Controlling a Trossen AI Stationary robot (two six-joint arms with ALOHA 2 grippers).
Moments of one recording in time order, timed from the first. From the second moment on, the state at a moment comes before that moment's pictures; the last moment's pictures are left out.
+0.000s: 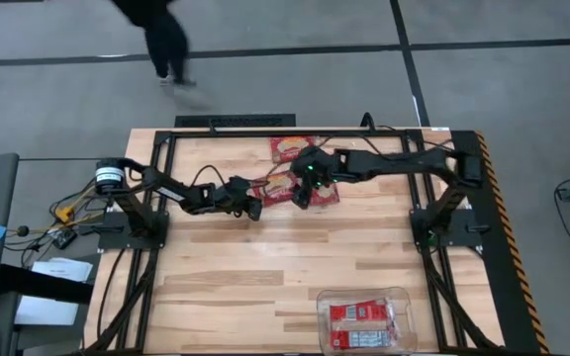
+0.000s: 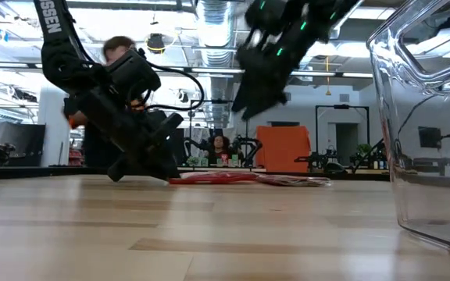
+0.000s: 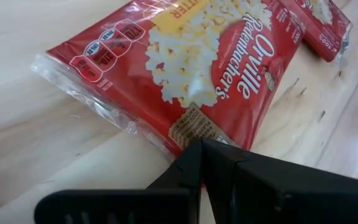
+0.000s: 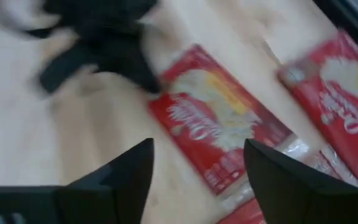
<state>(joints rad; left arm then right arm) 0.20 1.72 0.46 0.45 -0.17 -0.77 -0.23 1.72 1.24 -0.35 0.05 0.21</state>
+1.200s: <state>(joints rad) 0.20 1.72 0.46 0.45 -0.16 -0.81 -0.36 2.10 1.37 -0.33 -0.02 0.52</state>
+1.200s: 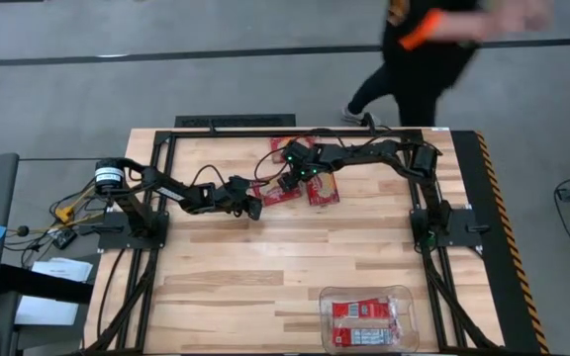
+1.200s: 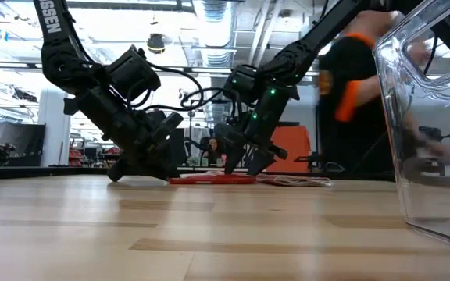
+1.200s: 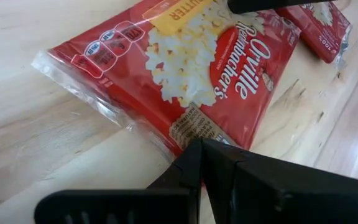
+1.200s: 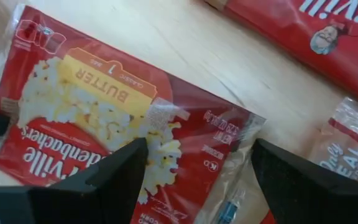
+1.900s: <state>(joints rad) 0.19 1.72 0.45 0.47 -0.17 -0.78 -0.33 2.10 1.41 -0.38 -0.07 0.49</state>
